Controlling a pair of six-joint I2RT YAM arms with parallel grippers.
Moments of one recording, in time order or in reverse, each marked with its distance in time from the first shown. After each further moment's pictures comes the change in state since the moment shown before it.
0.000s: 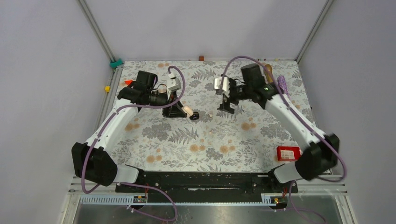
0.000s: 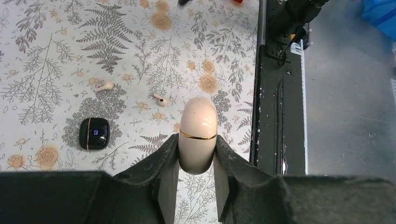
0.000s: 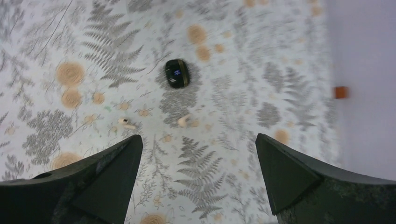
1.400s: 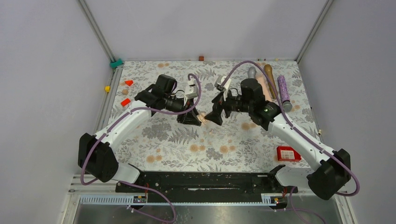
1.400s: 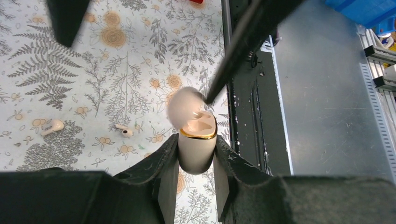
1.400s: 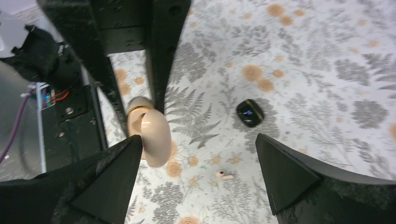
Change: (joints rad) left arm -0.232 0.057 -0.040 0.201 -0.030 -0.140; right arm 0.142 -0.282 -0.316 0.472 0.086 0.887
